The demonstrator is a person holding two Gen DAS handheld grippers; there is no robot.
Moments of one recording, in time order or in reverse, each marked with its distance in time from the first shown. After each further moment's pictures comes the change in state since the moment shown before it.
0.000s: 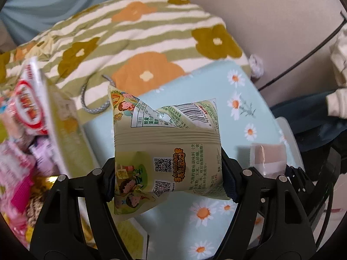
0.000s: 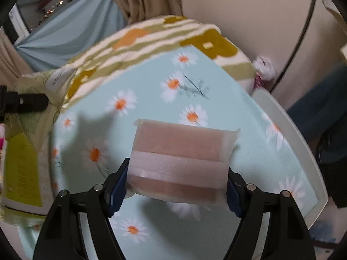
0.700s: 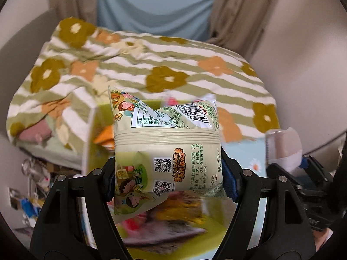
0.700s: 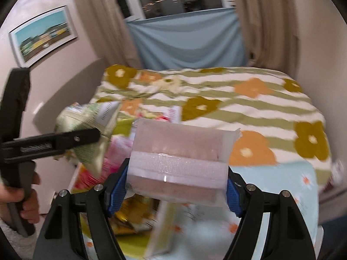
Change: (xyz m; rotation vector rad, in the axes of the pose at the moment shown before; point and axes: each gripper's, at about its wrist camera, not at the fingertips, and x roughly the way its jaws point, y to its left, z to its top) left arm -0.165 0.212 -0.065 -0.445 -0.295 0.172; right arm -0.091 0.231 0.078 -0.515 -0.139 0.493
